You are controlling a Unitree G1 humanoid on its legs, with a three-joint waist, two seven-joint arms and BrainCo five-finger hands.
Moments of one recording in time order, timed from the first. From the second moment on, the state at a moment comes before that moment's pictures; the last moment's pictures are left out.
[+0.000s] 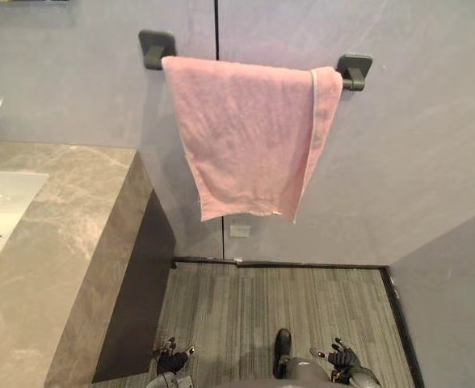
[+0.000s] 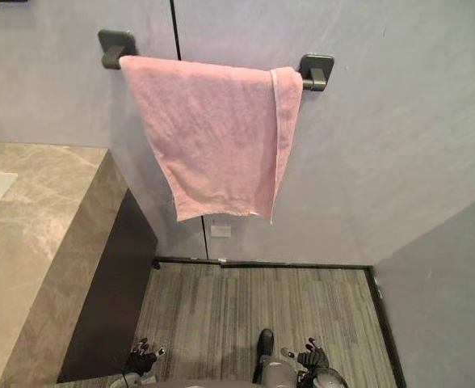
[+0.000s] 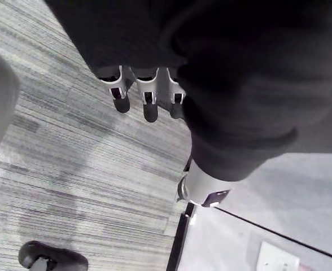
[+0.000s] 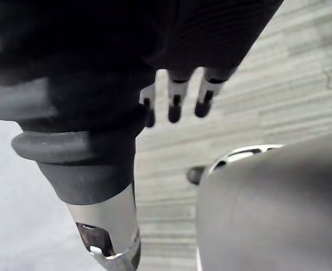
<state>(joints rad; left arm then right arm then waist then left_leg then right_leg) 0.18 -0.01 0.14 0.90 -0.10 -0.14 0.08 0.08 -0.03 -0.27 1.01 -0.09 -0.05 -0.02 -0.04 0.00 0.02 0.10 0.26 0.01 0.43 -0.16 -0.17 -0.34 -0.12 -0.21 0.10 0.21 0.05</state>
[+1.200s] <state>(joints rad) 0.26 0.00 0.37 0.92 -0.08 -0.15 0.14 0.15 -0.08 -0.44 1.07 -0.08 -0.03 -0.06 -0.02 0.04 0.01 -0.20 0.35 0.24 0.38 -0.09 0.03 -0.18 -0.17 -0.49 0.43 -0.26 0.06</state>
